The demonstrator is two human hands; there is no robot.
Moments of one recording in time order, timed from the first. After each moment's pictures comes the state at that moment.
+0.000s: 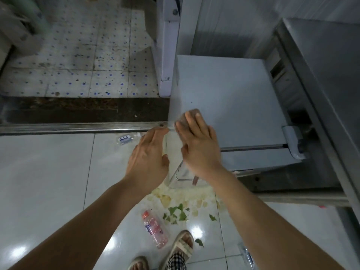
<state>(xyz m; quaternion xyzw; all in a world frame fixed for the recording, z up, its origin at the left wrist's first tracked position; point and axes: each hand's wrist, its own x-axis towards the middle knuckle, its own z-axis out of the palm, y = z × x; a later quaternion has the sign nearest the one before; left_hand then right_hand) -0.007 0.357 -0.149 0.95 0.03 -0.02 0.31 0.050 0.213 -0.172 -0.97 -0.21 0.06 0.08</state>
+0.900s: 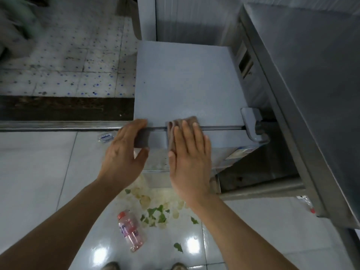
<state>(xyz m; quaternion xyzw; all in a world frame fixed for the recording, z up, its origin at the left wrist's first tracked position) -0.028 0.262 -0.185 0.94 0.04 0.09 0.34 -0.013 0.103 -0.205 -0.97 -0.16 -0.09 0.14</state>
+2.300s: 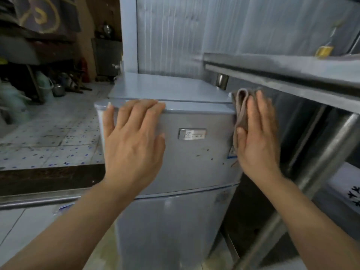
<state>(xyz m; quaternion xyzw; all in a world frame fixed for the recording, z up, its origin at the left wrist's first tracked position) -0.023 0.208 -0.284 0.88 -0.09 0.45 0.12 0.039 -0.032 -0.298 -0.88 -0.08 -0.46 0.10</state>
